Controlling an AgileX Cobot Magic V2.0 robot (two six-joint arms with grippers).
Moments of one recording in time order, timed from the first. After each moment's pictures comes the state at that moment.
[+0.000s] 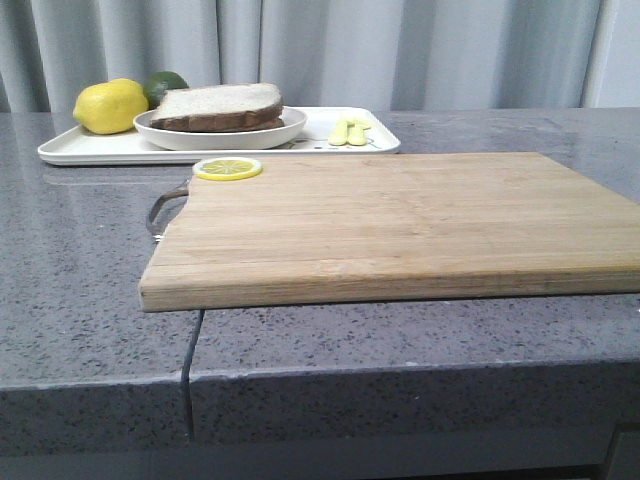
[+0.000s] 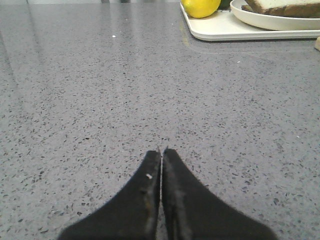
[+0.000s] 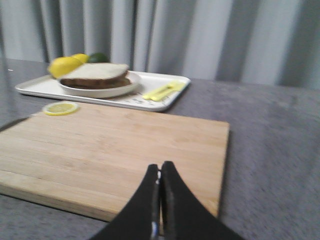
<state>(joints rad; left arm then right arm) 0.07 -0.01 0.00 -0.06 0.32 0.05 0.33 0.11 -0.04 0.31 0.01 -0.28</state>
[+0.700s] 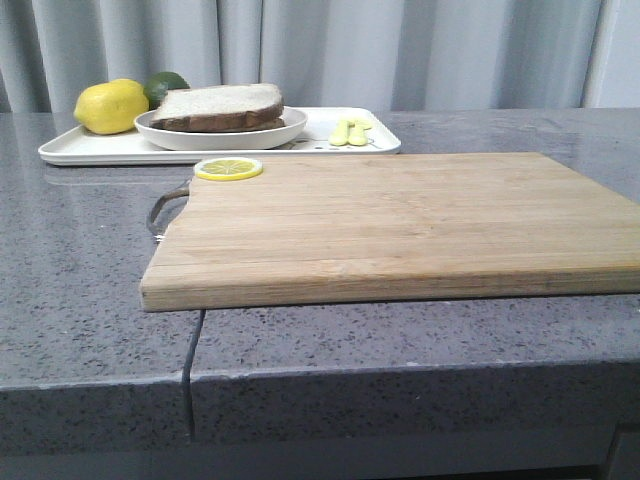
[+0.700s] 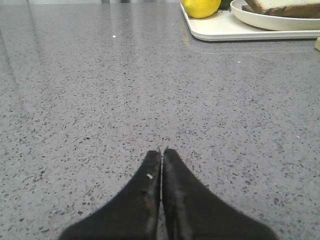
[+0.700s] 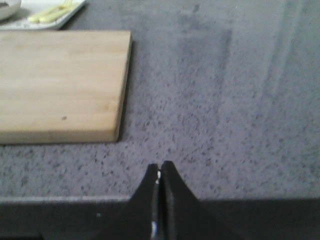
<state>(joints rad) 0.07 -0.01 0.00 -0.06 0.32 0.05 0.07 -0.01 0.03 -0.04 0.30 0.10</state>
